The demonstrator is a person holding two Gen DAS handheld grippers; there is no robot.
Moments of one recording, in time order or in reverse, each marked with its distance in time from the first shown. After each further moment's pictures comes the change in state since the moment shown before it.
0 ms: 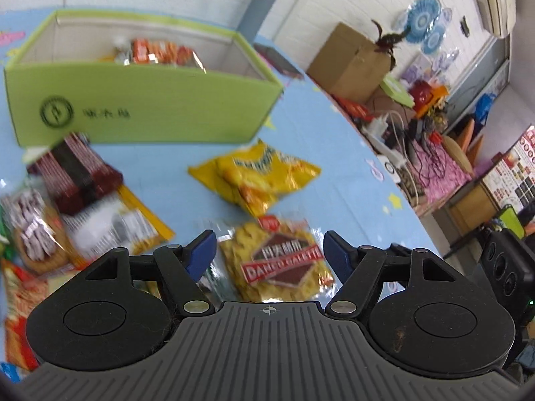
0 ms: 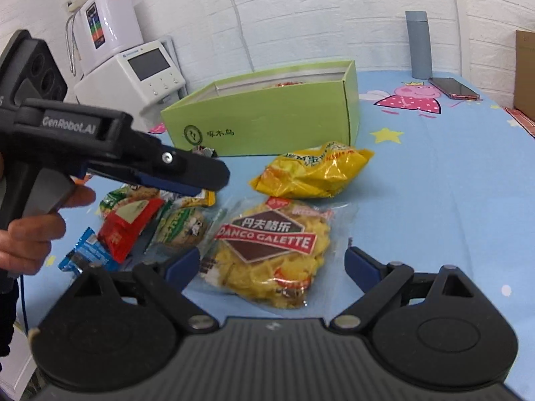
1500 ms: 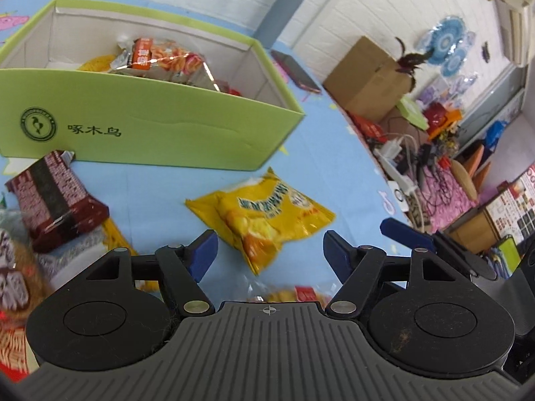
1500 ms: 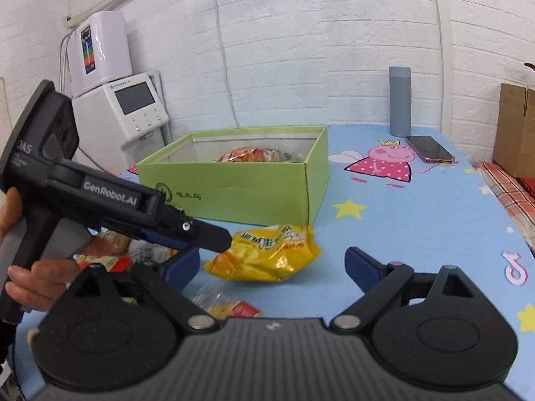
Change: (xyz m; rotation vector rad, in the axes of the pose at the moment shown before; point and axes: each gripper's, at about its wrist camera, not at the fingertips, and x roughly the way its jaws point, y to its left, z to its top) left arm 0.034 0.013 0.046 -0.107 -0.019 0.019; right arm -0.007 -0.027 0.057 -0.074 -0.124 -0.076
